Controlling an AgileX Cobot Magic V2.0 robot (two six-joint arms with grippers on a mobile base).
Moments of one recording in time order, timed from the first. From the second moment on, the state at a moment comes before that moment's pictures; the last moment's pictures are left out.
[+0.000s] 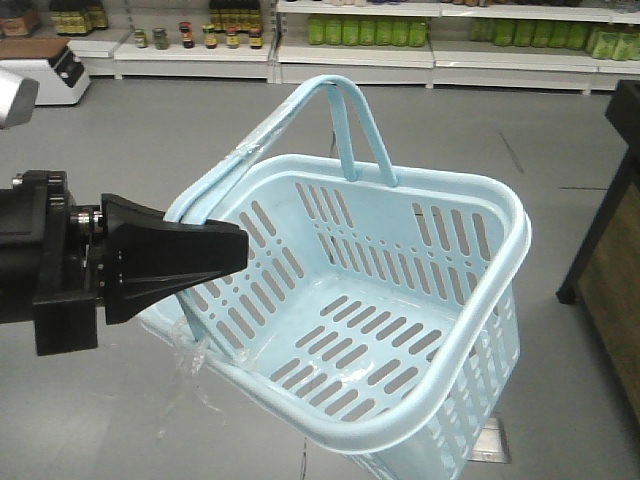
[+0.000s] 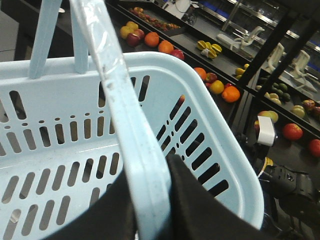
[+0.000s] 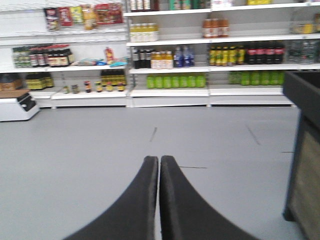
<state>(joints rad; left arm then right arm) -0.33 1.05 -0.92 1.77 -0.89 -2.13 0.05 -0.01 0.03 -0.25 0.11 0.29</state>
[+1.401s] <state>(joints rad) -0.33 1.05 -0.92 1.77 -0.89 -2.13 0.05 -0.01 0.03 -0.25 0.11 0.29</state>
